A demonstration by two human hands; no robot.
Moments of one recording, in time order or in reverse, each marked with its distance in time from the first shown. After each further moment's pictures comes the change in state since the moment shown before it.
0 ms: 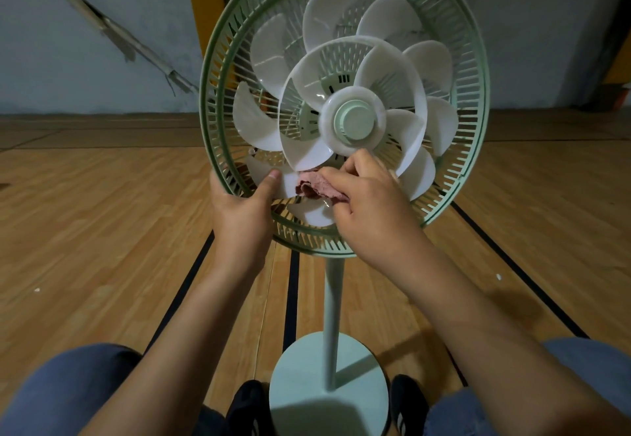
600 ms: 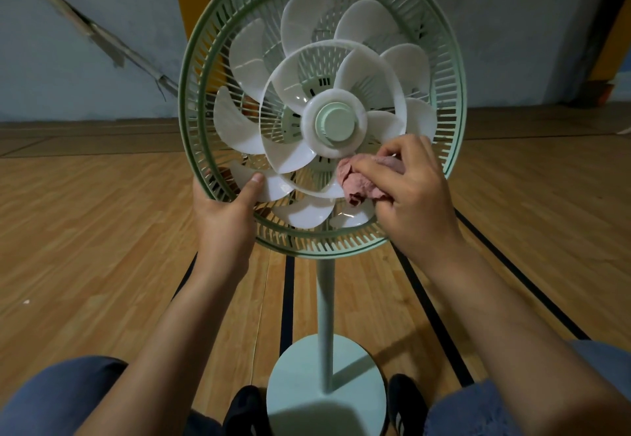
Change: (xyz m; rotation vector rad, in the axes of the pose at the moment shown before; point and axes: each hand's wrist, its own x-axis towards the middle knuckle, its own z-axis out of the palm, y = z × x) left_hand 0.001 0.008 -0.004 -0.019 -0.020 0.016; right_hand -0.007 0.061 -0.022 -0.164 0.336 -0.186
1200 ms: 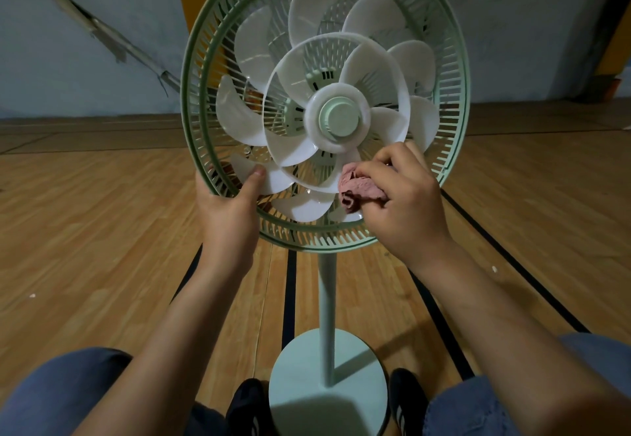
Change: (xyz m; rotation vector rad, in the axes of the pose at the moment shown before) left_hand -0.001 -0.005 0.000 -0.007 0.019 0.043; right_hand -0.010 -0.008 0.015 0.113 0.033 0.052
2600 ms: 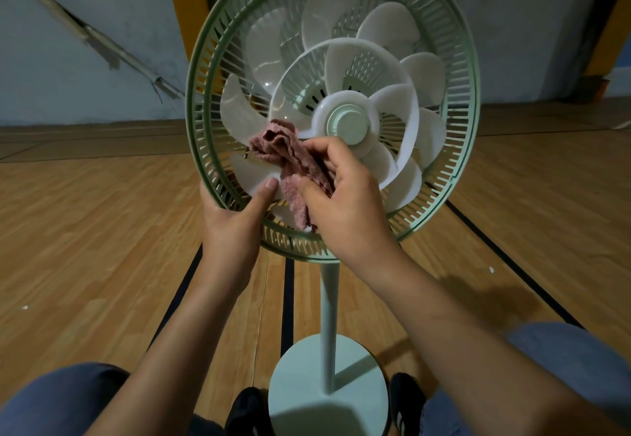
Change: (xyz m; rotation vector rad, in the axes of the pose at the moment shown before) left_hand -0.011 0.002 -0.002 -0.004 -0.129 -0.005; right_hand 0.023 -0.072 0.021 0.717 -0.085 0.394
